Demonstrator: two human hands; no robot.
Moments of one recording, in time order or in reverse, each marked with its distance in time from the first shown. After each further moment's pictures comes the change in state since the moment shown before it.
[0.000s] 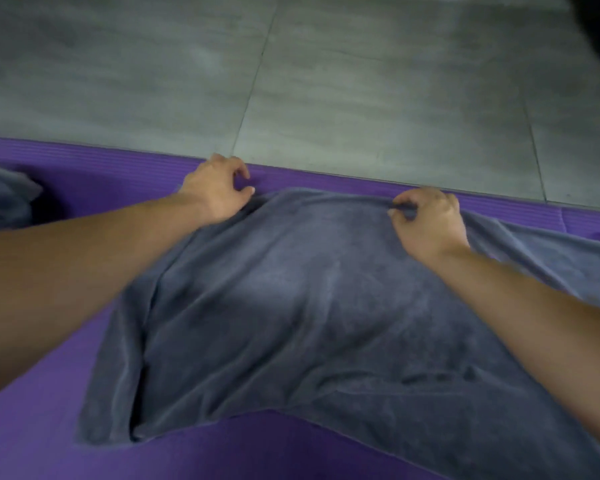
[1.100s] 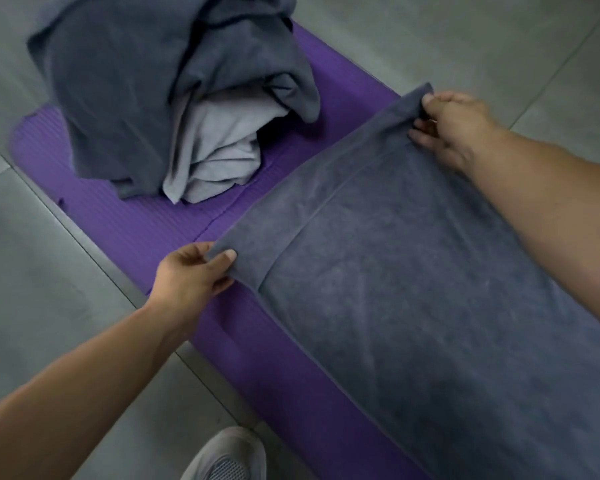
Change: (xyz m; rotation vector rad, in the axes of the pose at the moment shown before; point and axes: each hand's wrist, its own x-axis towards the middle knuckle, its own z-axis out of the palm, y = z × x) left_hand -0.342 -0.202 -0.010 -1.485 0.596 -0.991; right_hand 0.019 -0.392 0.165 0.808 -0.534 0.070
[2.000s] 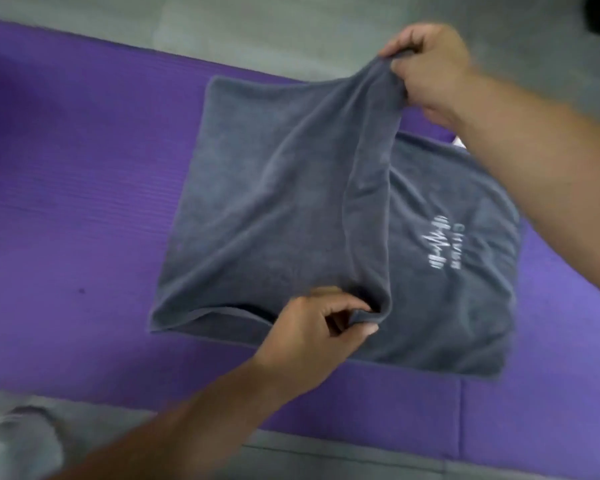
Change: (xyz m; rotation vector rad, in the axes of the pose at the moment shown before) left_hand -0.316 -0.225 0.278 0.855 -1.087 0.486; right_hand -0.184 0.112 -0.458 -0.294 0.432 -0.106
